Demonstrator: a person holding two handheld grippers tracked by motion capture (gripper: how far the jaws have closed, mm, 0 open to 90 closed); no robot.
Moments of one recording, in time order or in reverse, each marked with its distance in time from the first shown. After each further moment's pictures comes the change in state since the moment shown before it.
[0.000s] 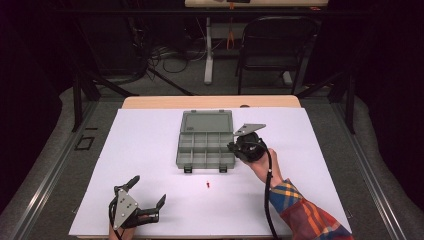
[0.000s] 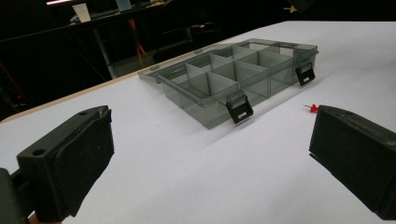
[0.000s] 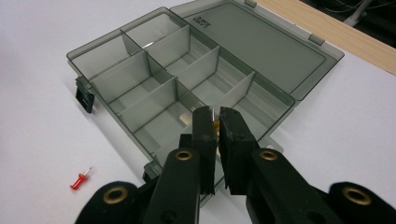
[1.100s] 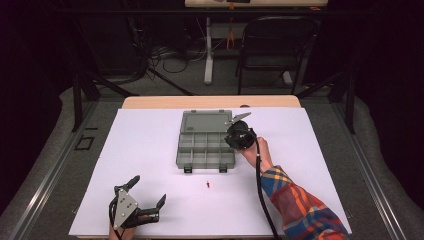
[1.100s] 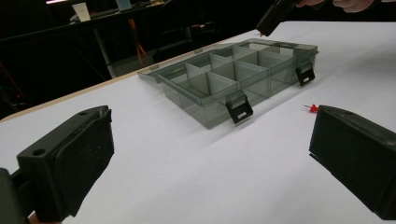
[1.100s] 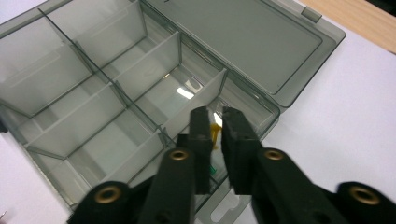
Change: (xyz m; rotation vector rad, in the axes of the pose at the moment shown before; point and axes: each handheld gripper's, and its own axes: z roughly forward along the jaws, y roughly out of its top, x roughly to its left) left arm 0.000 0.000 0.000 0.002 -0.003 -0.002; right arm -0.026 0.016 0.055 0.135 -0.050 0.023
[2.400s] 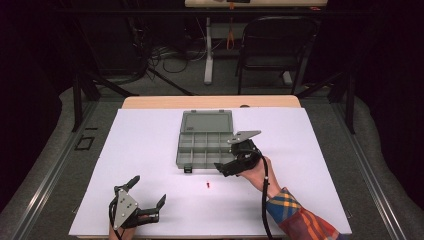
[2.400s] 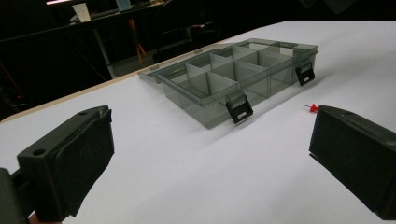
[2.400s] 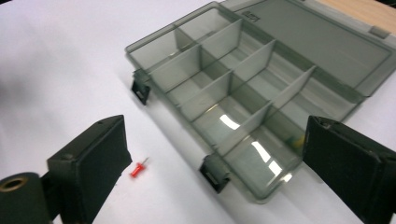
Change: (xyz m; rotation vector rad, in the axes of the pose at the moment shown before) left arm -0.001 0.000 0.000 -0.002 0.004 0.003; right arm 0.050 -0.032 -0.056 -0.133 0.171 -0.023
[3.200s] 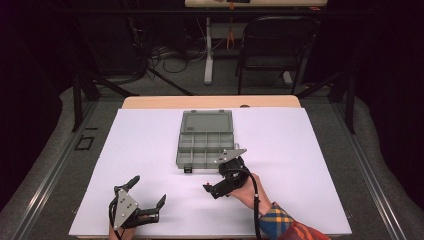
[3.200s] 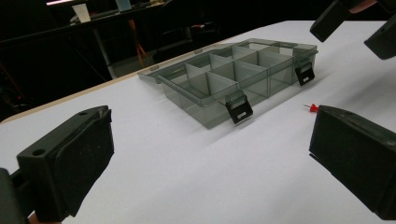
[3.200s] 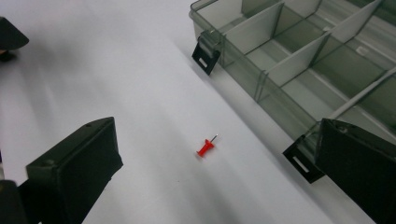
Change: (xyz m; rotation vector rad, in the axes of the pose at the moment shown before) left arm 0.000 0.000 0.000 -0.001 0.000 0.003; right arm 0.044 -0.023 0.021 0.059 0.095 -0.026
